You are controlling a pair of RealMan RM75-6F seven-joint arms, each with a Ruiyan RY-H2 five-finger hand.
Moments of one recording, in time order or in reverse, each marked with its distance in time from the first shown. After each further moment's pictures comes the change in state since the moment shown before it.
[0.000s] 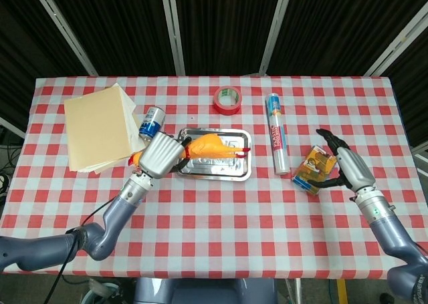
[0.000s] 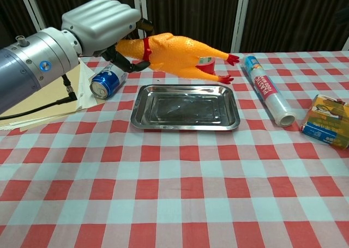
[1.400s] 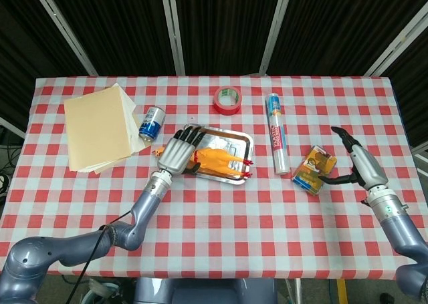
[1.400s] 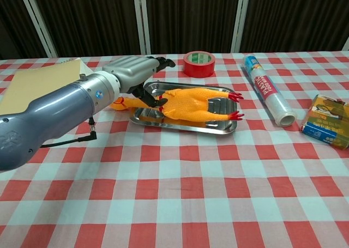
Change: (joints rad) left arm -0.060 -0.221 -0.109 0.235 -0.274 -0.258 -0.044; right arm -0.030 0.018 0.023 0.045 0.014 -0.031 0.094
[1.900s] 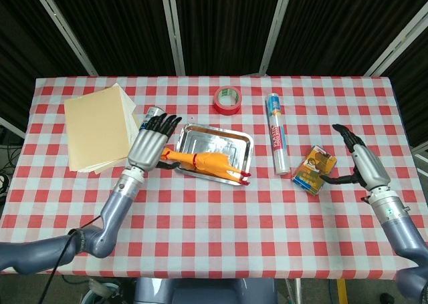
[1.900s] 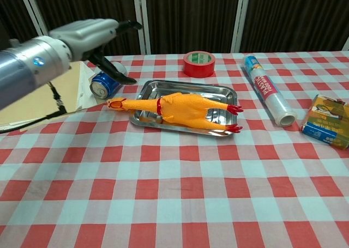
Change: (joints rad) left arm 0.151 0.272 0.019 -0.330 0.085 0.188 -0.045; right arm -0.024 -0.012 -0.005 0.007 -0.048 0.080 -0.046
